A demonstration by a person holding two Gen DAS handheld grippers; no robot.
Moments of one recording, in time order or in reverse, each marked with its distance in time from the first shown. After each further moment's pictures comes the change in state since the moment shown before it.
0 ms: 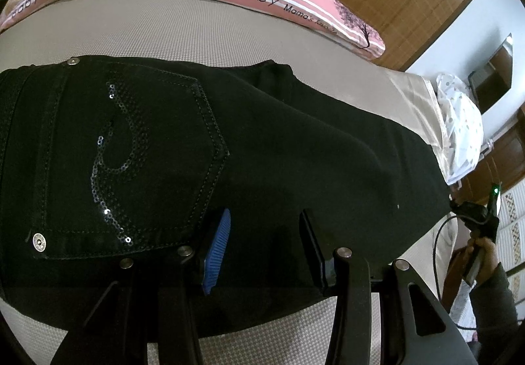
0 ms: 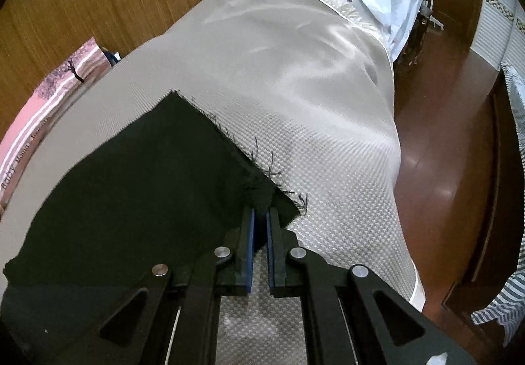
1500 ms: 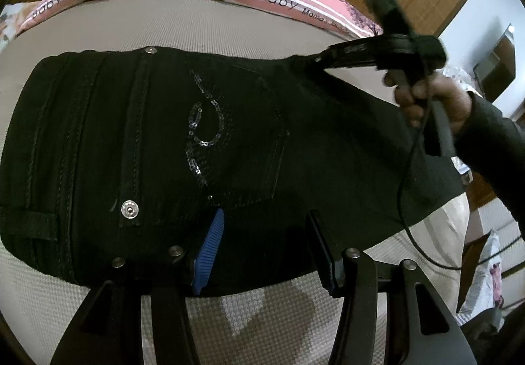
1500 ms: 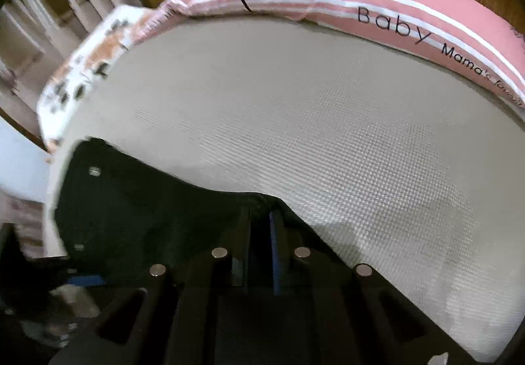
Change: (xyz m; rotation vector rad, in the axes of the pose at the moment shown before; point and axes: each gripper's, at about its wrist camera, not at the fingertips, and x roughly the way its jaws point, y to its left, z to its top) left arm -0.039 0.036 -0.025 0.034 -0.008 0.066; right arm -0.016 0.501 -0.151 -1.131 0.334 0.710
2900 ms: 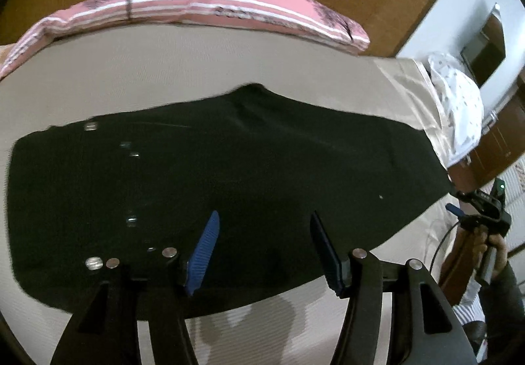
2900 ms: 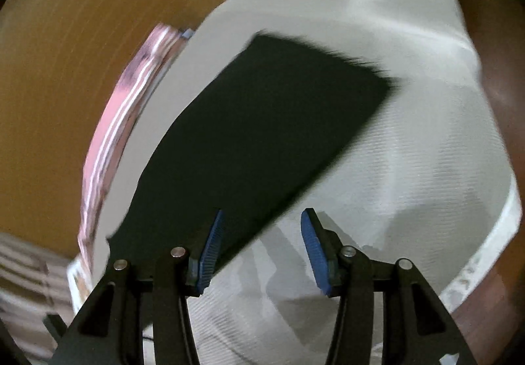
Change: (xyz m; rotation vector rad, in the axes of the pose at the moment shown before) left arm -0.004 -0.069 0.043 0.095 0.030 -0.014; right arm -0.240 -0.204 -0.414 1.253 -0.493 -0.140
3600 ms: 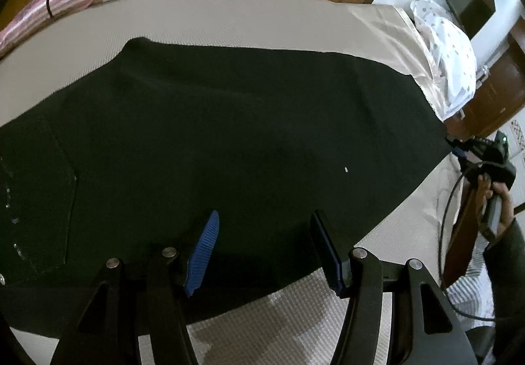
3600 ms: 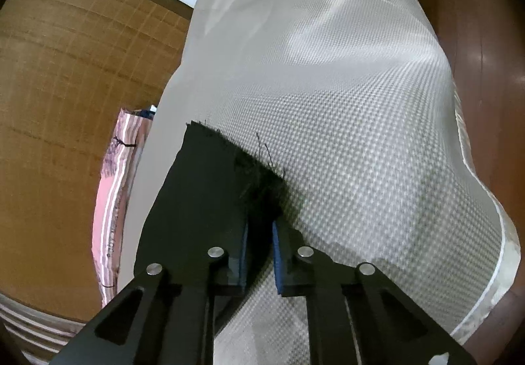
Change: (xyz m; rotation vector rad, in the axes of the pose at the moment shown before) left arm 0.081 -0.087 -0.012 0.127 0.143 -0.015; right arm 0.011 -0.049 0.055 0.187 -0.135 0.054
